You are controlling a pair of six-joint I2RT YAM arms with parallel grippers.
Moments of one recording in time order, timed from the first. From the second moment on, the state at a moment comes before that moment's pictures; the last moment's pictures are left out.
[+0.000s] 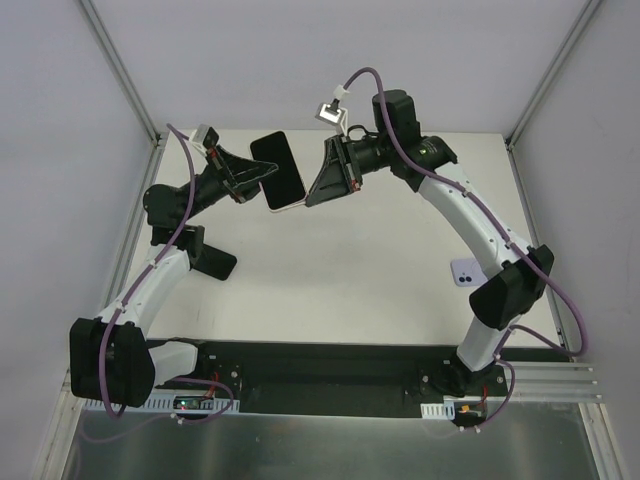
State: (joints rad) left arm -0.15 1.18 0.81 0.91 0.92 -1.94; right arm 0.59 1.75 1.87 -0.54 -1.31 0.43
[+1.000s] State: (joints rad) left arm -0.15 1.19 0.80 0.89 0.86 -1.80; right arm 0.59 1.71 1.61 -0.31 -1.00 0.81
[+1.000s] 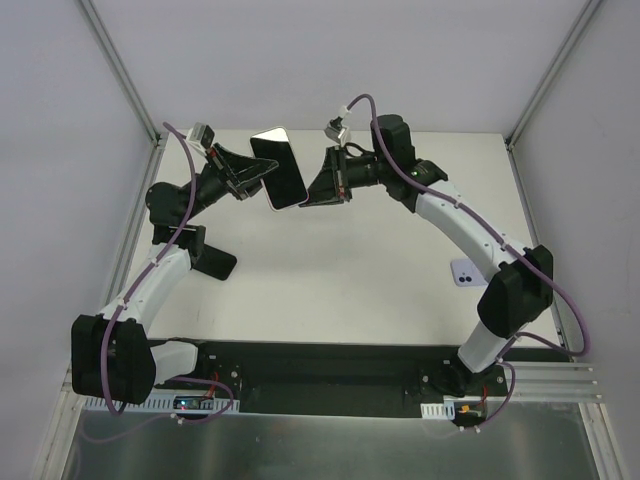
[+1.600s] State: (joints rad) left arm -0.15 1.19 0.78 0.89 0.82 -1.85; right arm 0.58 1.66 1.48 0.07 -0.95 1.01
